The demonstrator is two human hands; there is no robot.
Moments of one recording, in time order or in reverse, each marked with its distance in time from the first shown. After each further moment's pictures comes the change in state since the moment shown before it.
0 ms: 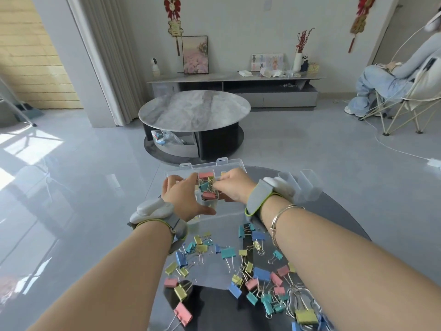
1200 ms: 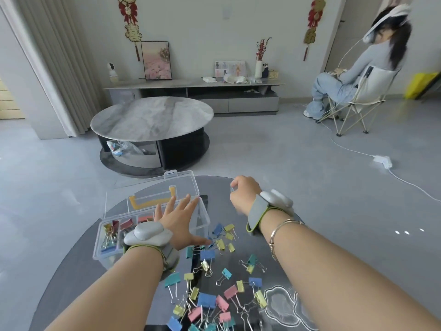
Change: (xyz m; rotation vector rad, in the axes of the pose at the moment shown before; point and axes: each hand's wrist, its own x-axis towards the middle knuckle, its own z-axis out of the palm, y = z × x) left_hand 0.015 0.083 0.067 0.158 -0.327 0.154; right_hand 0.015 0.104 -0.094 -0.267 0.296 0.124
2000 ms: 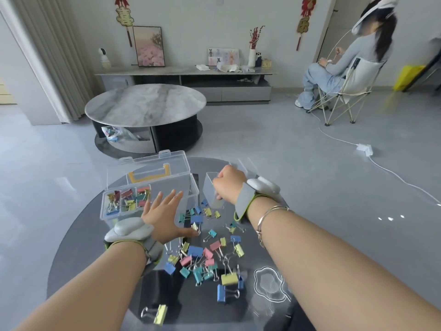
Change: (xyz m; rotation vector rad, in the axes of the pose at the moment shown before) left_hand -0.092 0.019 -0.003 -0.057 -0.017 -0.041; right_hand -0.084 -0.007 -0.014 0.161 -0.118 0.010
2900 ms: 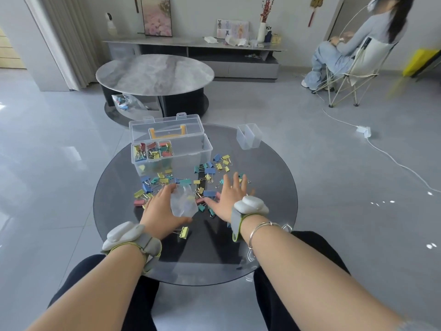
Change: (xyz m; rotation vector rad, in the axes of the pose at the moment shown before) left_hand -0.120 -0.031 0.051 -0.469 0.194 -0.079; right_hand -0.112 0.057 0.092 -0.491 -0.044 -0.009
